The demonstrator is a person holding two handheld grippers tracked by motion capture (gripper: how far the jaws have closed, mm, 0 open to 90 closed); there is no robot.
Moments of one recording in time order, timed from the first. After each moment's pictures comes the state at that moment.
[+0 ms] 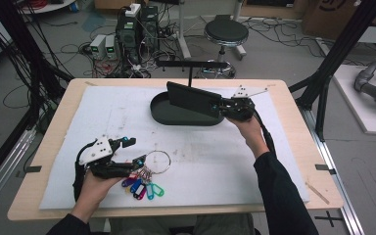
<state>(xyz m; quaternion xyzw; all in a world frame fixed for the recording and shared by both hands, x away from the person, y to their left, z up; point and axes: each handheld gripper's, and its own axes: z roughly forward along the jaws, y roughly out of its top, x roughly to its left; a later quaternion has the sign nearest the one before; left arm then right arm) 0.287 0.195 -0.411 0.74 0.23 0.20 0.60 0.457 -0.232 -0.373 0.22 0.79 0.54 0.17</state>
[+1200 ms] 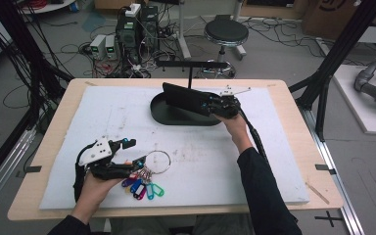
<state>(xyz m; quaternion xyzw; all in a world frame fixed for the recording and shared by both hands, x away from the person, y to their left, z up) 0.287 0.196 -0.416 0.74 0.23 0.19 0.60 0.499 -0.204 -0.412 0.25 0.79 0.54 0.16</state>
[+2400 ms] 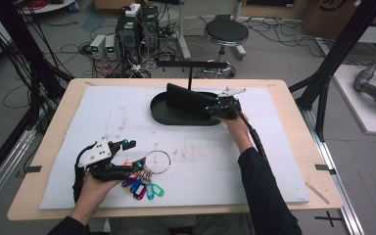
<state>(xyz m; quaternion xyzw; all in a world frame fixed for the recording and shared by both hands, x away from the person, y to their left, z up) 0.284 0.197 -0.417 0.74 0.22 0.19 0.60 0.507 -0.207 -0.424 0.31 0.81 0.45 0.23</state>
